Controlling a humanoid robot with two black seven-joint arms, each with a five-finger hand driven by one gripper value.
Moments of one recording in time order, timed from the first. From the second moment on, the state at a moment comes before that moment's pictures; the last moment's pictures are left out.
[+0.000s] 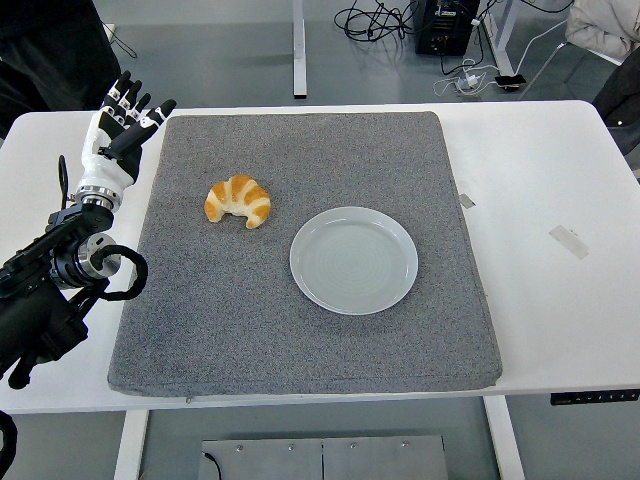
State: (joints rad) left arm -0.78 0.17 -0.75 -0.56 0.16 -0.03 -0.52; right arm -0.10 0.00 0.10 0.17 -0.08 -0.05 0.23
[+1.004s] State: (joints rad) left arm -0.86 0.24 -0.61 -0.58 0.17 -0.03 -0.51; right arm -0.10 0.00 0.10 0.17 -0.08 -0.05 0.23
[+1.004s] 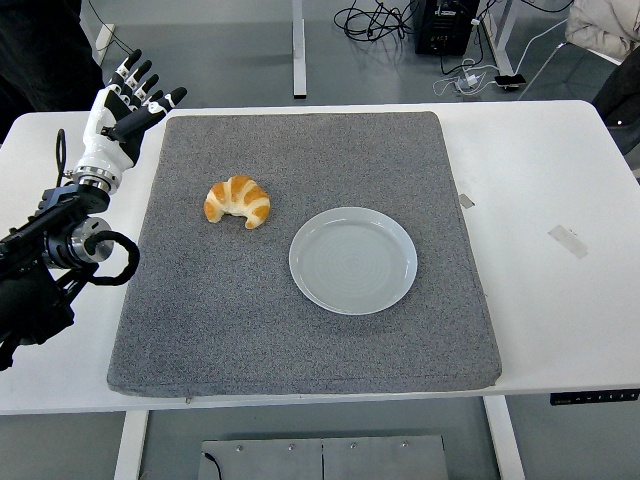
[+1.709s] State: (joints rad) left arm -1.10 0.51 -0.07 -0.75 0.46 -0.02 -0.50; right arm -0.10 0.00 0.10 0.17 -0.08 -0.05 0.23
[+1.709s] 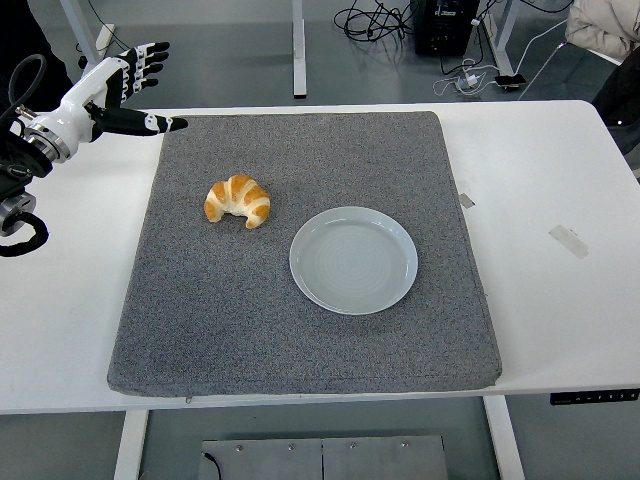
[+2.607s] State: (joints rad) left arm -1.12 0.56 0.21 -1.06 0.99 0.49 -0.44; right arm -0.10 0.00 0.10 0.17 -0.08 -0.05 0.23
